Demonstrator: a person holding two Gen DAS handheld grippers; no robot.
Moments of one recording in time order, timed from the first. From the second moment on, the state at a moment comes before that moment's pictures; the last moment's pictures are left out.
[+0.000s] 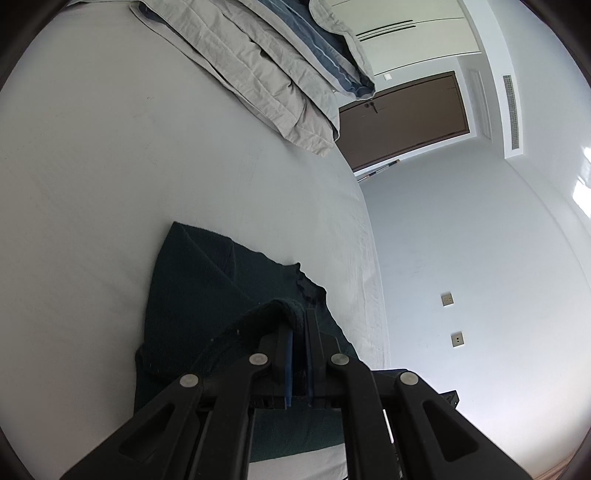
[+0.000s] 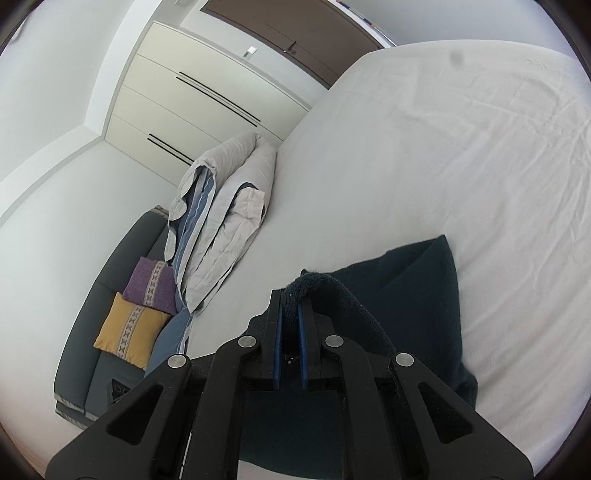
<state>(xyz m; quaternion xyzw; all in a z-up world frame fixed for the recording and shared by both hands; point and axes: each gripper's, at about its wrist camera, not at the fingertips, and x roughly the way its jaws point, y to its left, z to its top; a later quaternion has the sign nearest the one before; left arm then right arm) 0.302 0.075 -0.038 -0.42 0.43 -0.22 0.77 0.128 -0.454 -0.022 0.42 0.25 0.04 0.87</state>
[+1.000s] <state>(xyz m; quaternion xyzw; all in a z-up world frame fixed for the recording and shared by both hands) 0.304 0.060 -0.080 -0.28 0.45 -0.12 0.84 0.275 -0.406 -0.098 0.19 0.39 -0.09 0.90</state>
